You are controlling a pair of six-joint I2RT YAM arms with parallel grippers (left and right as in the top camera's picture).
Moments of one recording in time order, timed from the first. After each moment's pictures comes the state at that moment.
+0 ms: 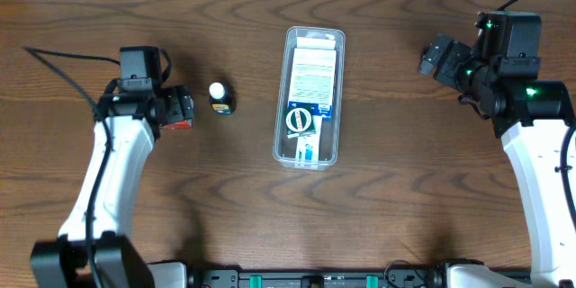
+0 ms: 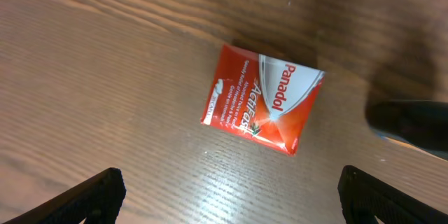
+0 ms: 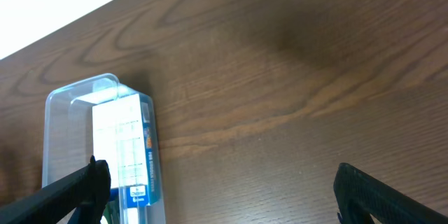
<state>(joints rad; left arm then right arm) 0.06 1.49 1.08 -0.72 -0.23 -0.16 0.02 1.39 1.33 -0.78 -0.05 0.46</state>
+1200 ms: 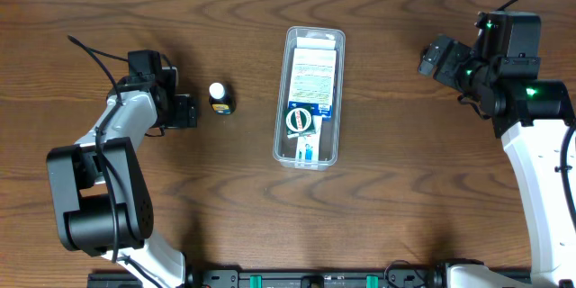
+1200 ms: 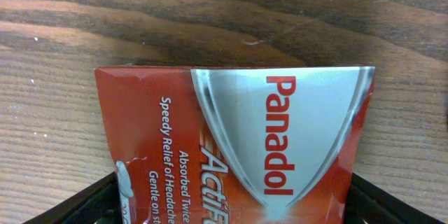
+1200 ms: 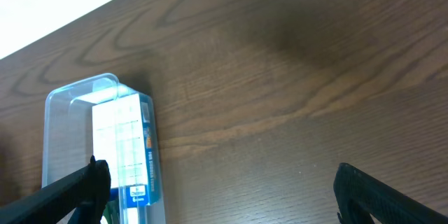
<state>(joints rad) 0.14 1.84 1.08 -0.52 -0.03 0.09 0.02 1.39 1.33 -0.78 -0.05 0.46</state>
